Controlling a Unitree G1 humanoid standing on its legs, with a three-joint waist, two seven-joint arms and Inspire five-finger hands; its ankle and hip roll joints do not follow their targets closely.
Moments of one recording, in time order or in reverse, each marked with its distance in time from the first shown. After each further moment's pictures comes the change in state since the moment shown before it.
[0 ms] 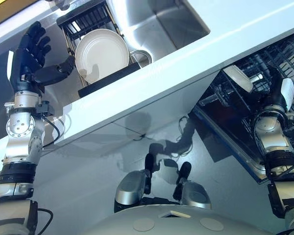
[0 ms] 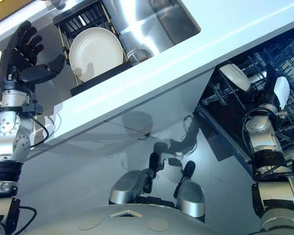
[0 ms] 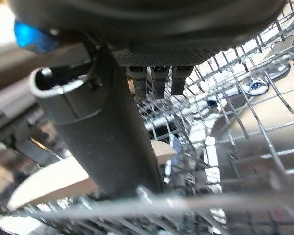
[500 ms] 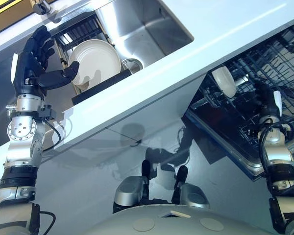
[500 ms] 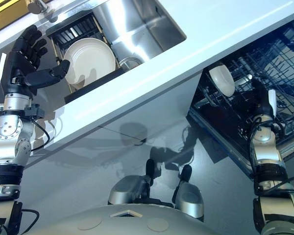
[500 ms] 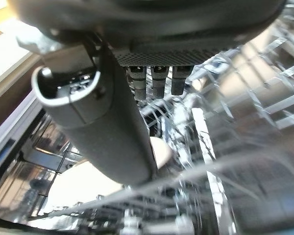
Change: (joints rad) left arm 0.024 -0.012 0.040 -0.020 0.109 0.024 -0.023; right arm 0.169 0.054 -0.092 -0.104 0.183 -0.009 0.294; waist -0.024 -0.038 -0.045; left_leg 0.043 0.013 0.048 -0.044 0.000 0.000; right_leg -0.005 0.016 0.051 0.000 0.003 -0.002
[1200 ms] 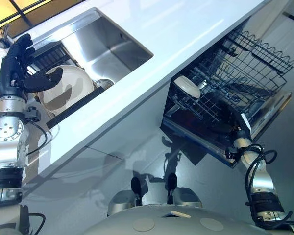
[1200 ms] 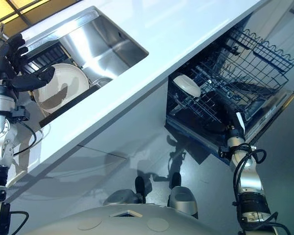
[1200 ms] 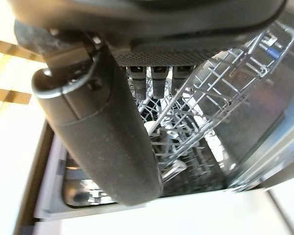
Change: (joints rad) left arm 0.020 0.123 0.050 0.093 0.136 0.079 0.044; right arm 0.256 0.200 -0.005 -0.235 0.135 -0.057 0.151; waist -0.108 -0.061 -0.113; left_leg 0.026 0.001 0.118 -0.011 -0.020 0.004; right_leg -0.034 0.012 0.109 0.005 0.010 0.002
